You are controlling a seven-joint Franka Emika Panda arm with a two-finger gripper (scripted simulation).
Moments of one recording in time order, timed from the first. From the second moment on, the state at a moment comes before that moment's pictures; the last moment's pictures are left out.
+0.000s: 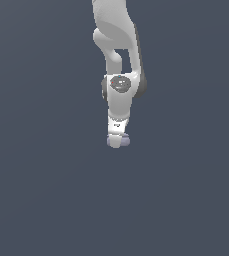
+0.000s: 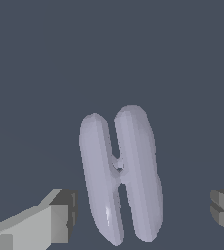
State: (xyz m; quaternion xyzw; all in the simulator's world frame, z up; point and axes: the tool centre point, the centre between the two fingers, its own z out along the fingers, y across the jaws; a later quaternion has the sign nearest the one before) arm -0.067 0.019 0.087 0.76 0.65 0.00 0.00
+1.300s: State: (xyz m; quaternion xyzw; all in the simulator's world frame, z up) arm -0.078 0.022 0.048 0.70 0.71 0.00 0.00
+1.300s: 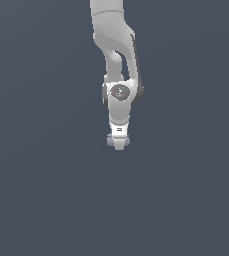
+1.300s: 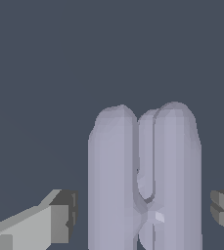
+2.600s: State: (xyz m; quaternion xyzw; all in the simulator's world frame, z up) arm -0.087 0.042 0.034 0.70 0.71 0.00 0.00
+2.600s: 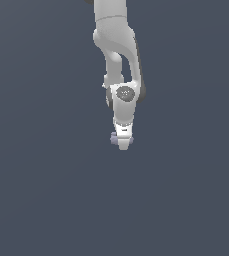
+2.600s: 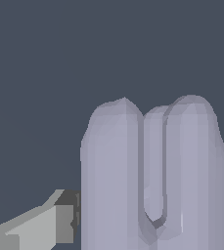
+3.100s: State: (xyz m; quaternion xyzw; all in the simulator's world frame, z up) arm -0.120 0.116 0.043 0.70 0.71 0.00 0.00
